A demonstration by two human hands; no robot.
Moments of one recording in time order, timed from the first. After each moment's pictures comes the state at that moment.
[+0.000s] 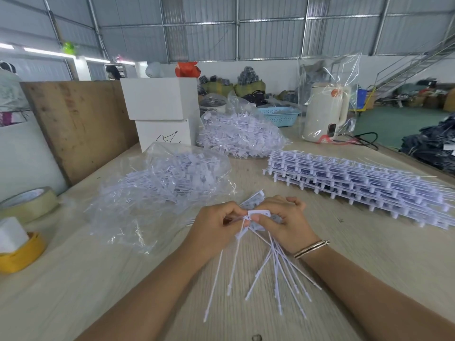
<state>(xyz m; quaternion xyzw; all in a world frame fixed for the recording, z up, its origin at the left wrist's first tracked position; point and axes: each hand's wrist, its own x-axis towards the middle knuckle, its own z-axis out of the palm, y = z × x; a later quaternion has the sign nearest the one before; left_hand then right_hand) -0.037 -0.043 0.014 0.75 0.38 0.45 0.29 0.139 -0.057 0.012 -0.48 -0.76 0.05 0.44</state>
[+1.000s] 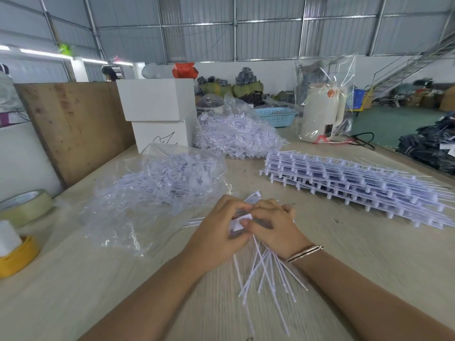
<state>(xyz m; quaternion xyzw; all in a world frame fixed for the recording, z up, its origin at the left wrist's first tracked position) -0.030 -0.044 0.007 0.84 0.30 0.43 0.13 0.130 -0.055 0.009 -0.53 -0.75 0.09 0.39</state>
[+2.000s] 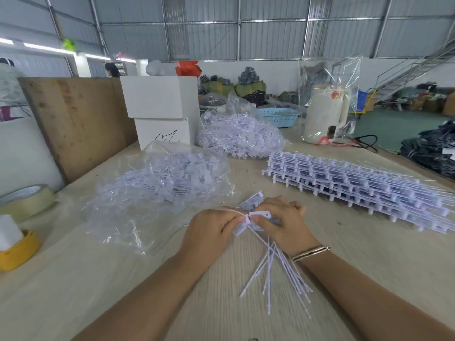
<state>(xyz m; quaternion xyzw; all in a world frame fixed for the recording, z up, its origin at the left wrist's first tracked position) -0.039 -0.043 0.010 0.83 0.38 0.41 0.06 0.139 -0.055 0.012 -0.49 -0.76 0.04 0.42</state>
